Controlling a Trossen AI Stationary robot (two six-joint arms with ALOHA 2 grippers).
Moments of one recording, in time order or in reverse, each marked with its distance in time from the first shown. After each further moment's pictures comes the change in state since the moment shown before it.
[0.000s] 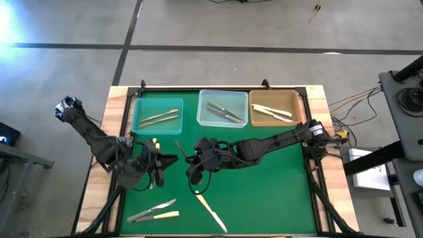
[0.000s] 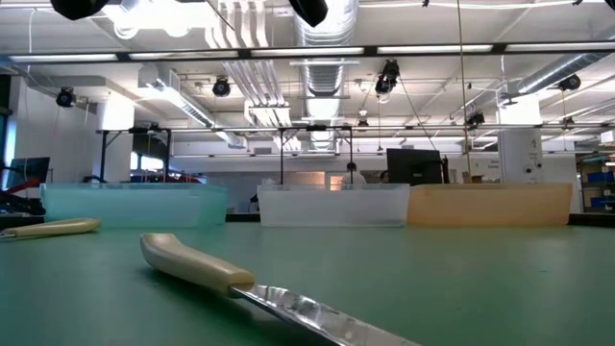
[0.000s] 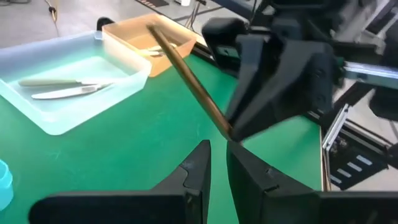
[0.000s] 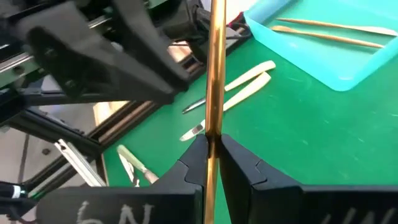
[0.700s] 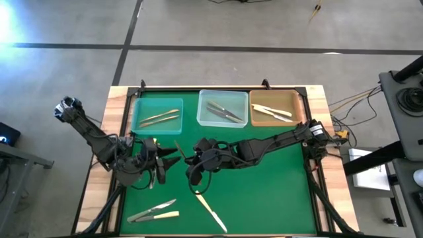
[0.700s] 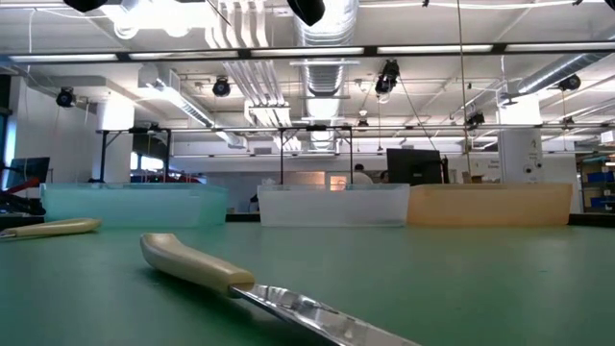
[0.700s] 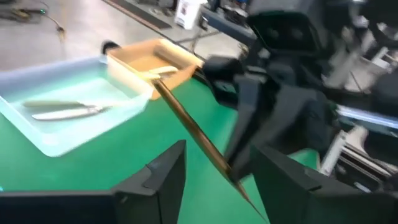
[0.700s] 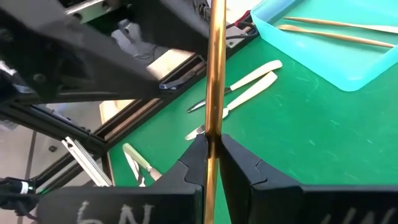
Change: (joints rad) left arm 0.020 0.001 0.000 0.106 -0.071 0.065; right arm 0.003 0.000 0.000 0.014 -0.019 -0.004
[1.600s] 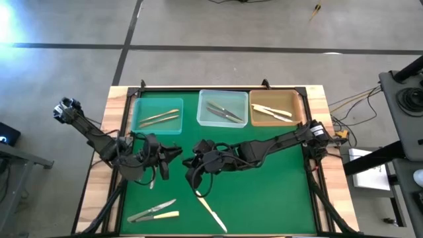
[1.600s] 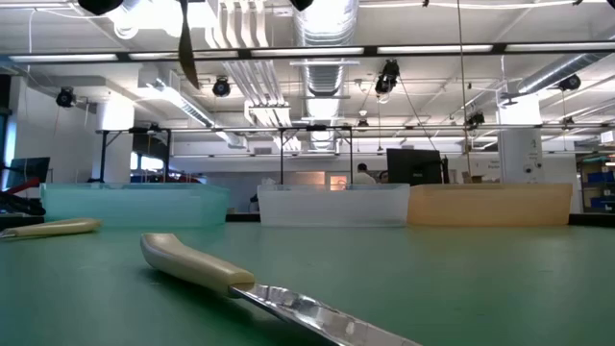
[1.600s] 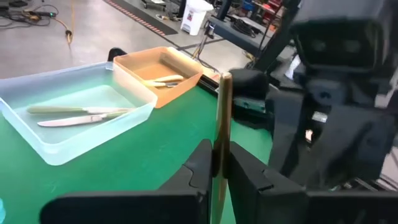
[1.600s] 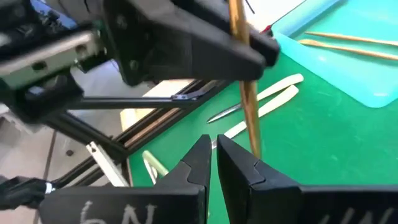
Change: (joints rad) left arm 0.061 0.000 -0.001 0.058 0.027 0.043; right arm 0.009 -0.003 0.000 0.077 0.001 -0.033
